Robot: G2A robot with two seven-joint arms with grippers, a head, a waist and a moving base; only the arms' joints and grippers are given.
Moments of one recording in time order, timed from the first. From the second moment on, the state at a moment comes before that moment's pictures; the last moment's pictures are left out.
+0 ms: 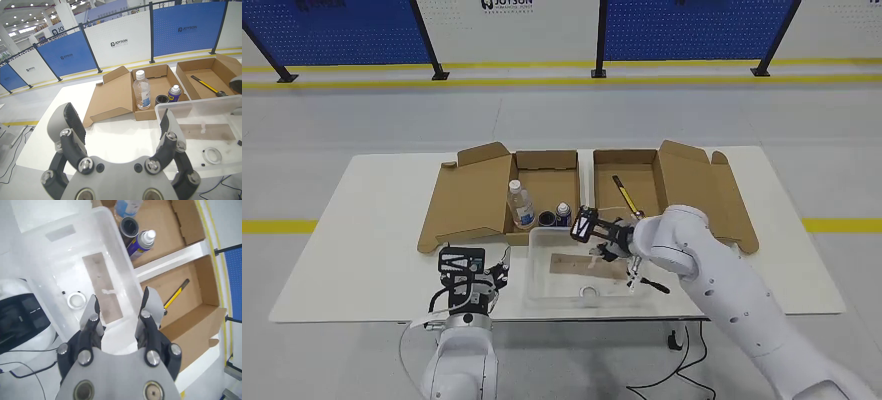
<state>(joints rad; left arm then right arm) 1.80 -1.36 -1.26 -2.19 1.82 0.39 -0.41 -0.82 -1.17 0.82 -1.57 -1.04 -0.52 1.07</state>
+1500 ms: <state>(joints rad) 1.80 -1.36 -1.26 -2.19 1.82 0.39 -0.41 -0.69 -1.31 0.51 -1.17 -0.94 -0.60 1.11</state>
